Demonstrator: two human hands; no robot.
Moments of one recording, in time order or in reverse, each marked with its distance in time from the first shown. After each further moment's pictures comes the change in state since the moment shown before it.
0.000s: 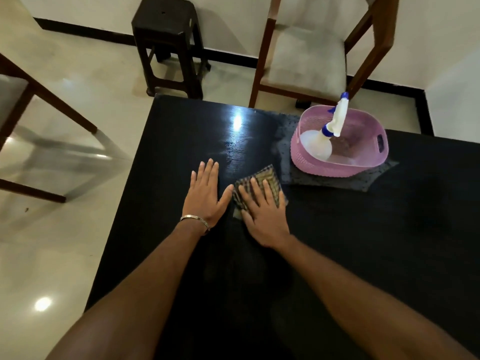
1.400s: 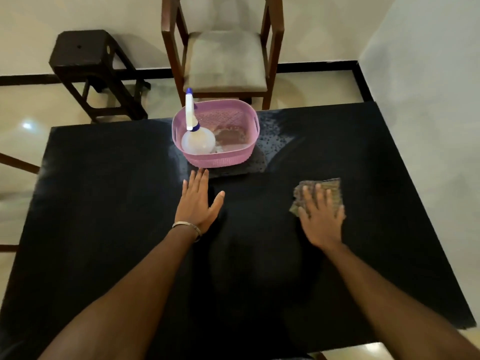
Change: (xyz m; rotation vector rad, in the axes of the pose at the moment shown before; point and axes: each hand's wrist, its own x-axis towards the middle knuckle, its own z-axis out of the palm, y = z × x) left_hand 0.005 0.225 0.098 0.037 -0.052 0.131; right_hand -0.182 0.338 -0.010 0.163 0.062 0.629
